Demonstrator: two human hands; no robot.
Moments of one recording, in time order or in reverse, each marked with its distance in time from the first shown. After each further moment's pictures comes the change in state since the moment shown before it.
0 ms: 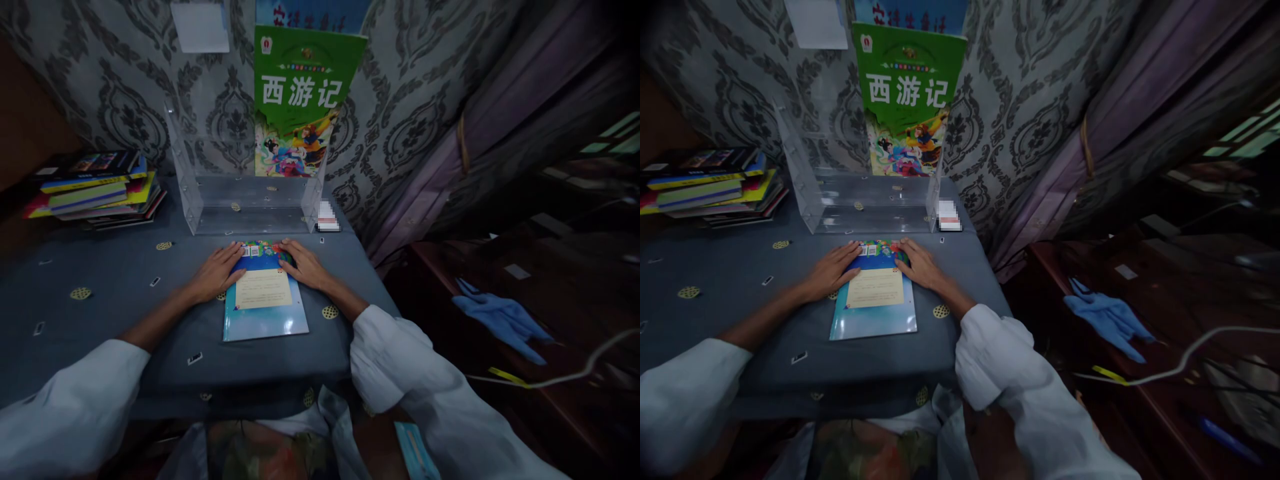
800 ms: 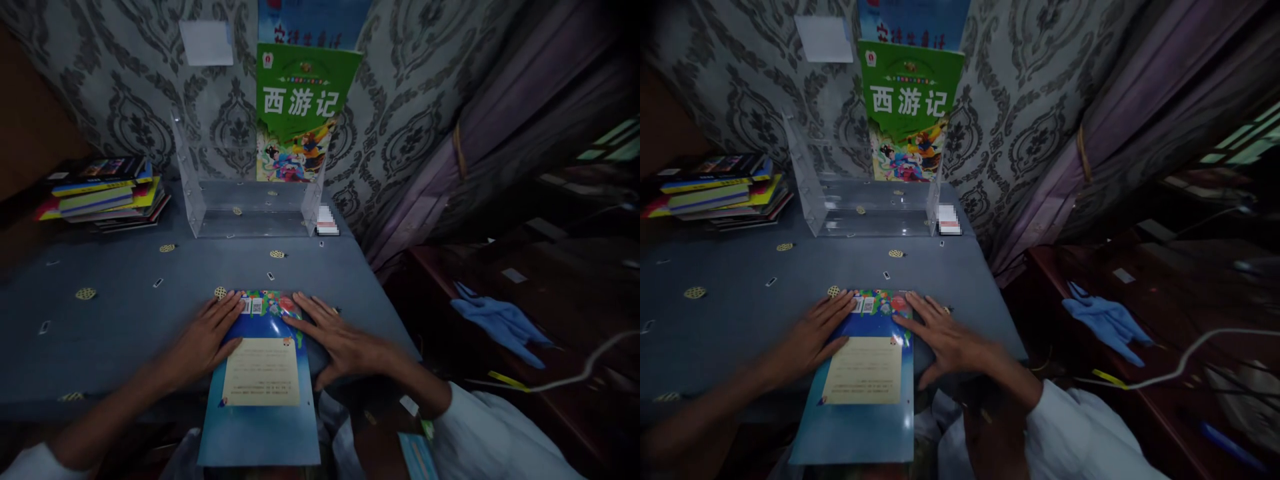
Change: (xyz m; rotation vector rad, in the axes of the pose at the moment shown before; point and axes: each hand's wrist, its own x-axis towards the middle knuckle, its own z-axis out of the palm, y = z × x) left_hand -0.109 0.068 0.004 0.072 0.069 0.138; right_hand -0.125 -0.066 -0.049 -0.003 -0.513 -0.201
